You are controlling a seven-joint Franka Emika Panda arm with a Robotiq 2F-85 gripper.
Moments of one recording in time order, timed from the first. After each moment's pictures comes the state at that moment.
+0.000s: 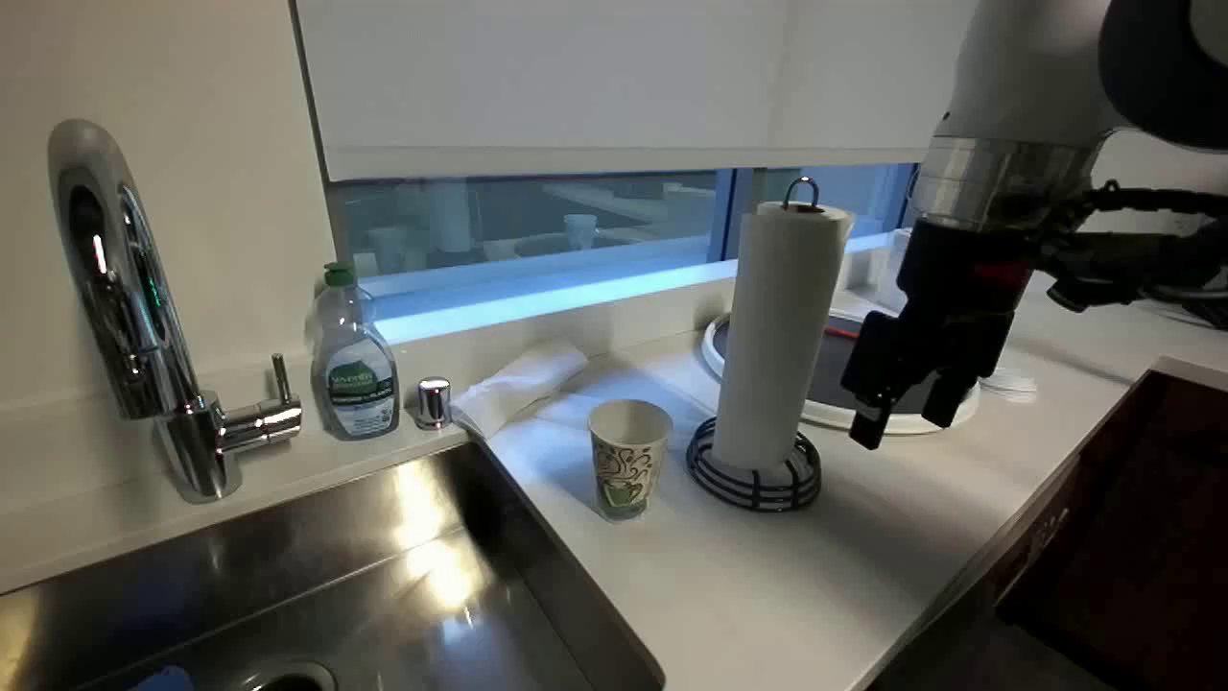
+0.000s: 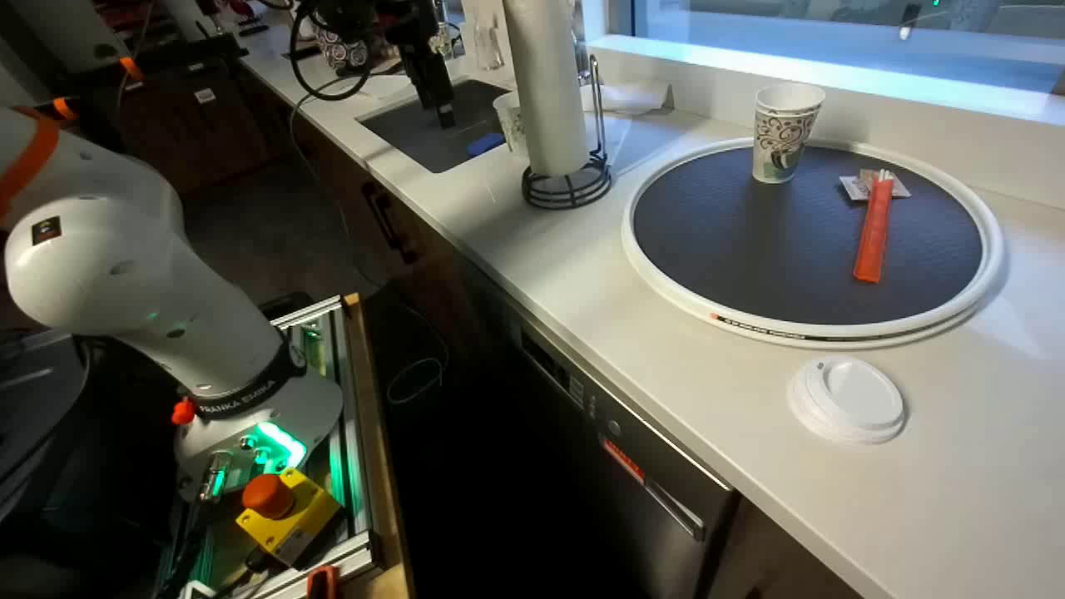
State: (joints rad) arm 0.20 -0.46 0.28 -2.51 0.18 2.10 0.26
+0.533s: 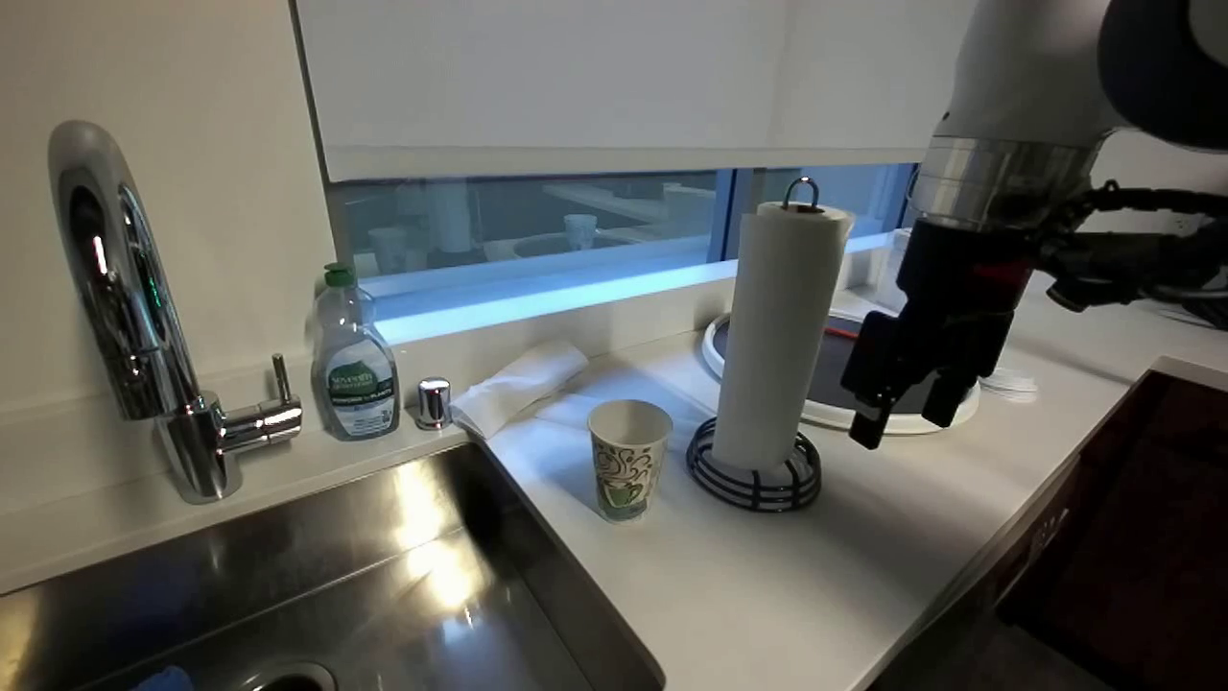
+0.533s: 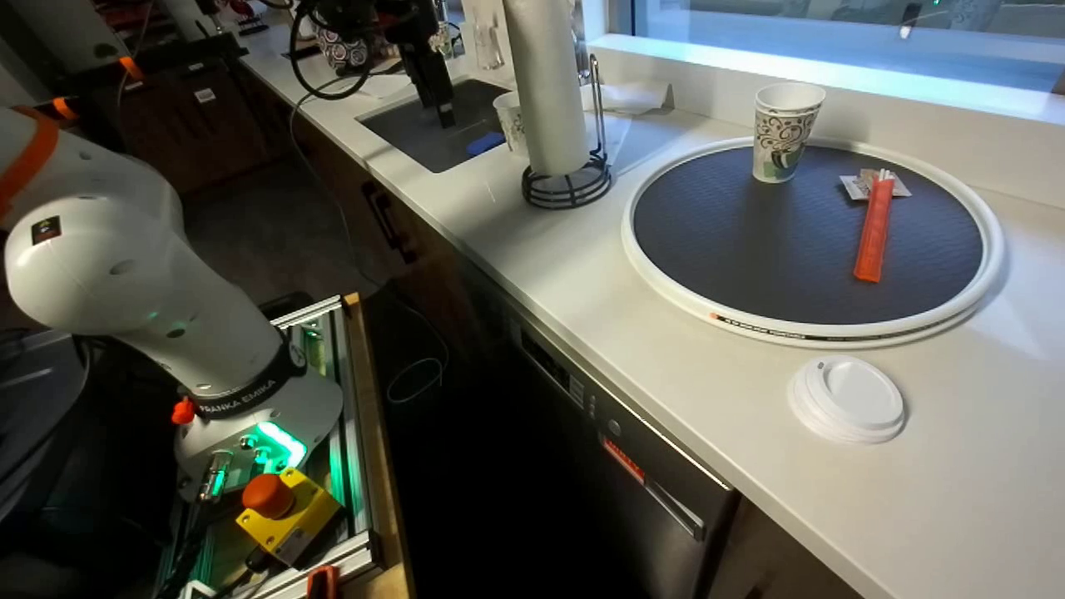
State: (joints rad) arm 0.20 -0.46 0.28 -2.51 0.18 2.10 0.26
